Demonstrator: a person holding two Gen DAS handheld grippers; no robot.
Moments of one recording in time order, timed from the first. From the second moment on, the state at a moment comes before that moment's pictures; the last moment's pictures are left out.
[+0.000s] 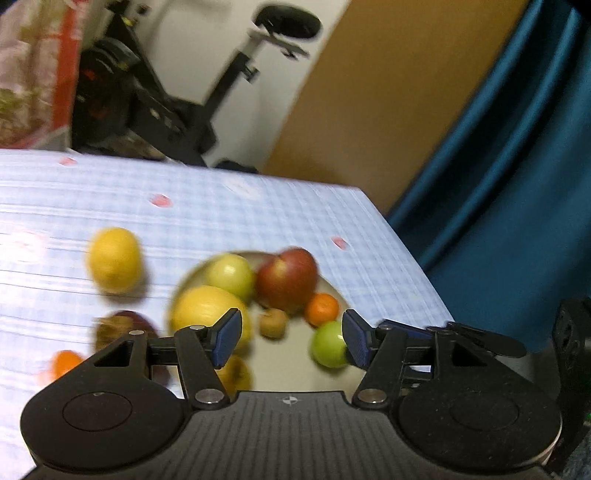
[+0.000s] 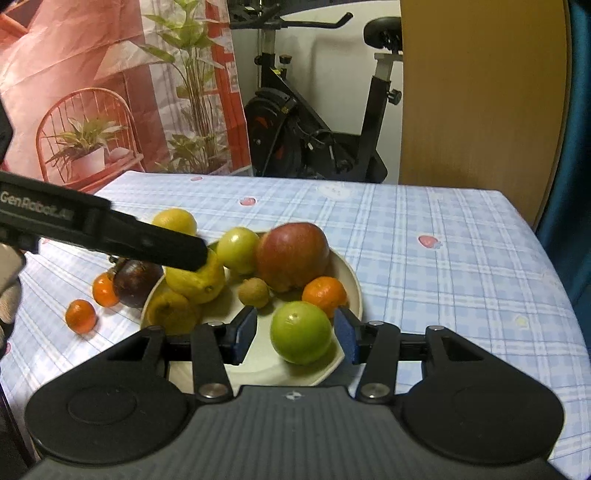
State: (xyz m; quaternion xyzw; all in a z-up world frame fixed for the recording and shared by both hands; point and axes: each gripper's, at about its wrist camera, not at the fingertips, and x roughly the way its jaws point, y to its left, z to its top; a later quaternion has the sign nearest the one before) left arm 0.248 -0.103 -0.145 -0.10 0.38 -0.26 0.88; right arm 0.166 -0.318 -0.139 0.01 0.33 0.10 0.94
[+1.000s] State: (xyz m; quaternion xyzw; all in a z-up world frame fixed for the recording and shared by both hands) left arm 0.198 0.025 -0.109 -0.06 0.29 -0.08 0.95; right arm 0.173 -0.198 -0.115 -0.02 0.31 0.17 0.93
